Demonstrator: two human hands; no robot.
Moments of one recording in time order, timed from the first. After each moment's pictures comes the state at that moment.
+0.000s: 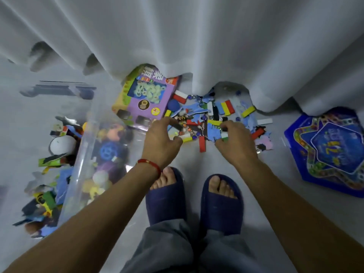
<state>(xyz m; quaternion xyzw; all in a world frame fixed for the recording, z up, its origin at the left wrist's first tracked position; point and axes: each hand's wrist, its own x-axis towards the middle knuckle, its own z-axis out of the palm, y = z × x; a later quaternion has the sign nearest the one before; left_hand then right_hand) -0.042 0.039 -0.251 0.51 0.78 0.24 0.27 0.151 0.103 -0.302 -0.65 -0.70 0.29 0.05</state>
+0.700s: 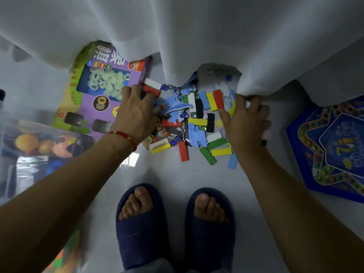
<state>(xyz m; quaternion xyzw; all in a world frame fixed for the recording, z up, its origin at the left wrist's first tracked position) -0.077 0.158 -0.358 0.70 0.71 0.03 0.06 0.182 0.190 -0.390 -0.75 -0.66 0.08 0.00</state>
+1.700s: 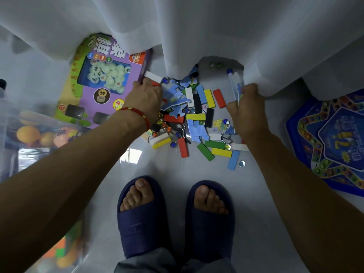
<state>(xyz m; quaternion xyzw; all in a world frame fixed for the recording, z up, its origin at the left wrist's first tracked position) -0.064 0.185 -0.349 0.72 0.68 -0.14 0.08 0.192 0.209 -0.374 -0.72 -0.63 0.27 0.12</state>
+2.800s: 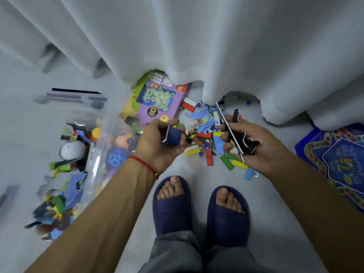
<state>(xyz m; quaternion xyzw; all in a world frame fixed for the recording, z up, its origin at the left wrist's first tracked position) -0.065 0.069 -0.215 -0.13 0.53 0.54 0.64 0.145 0.136 -0.235 -0.44 -0.16 0.84 0.27</state>
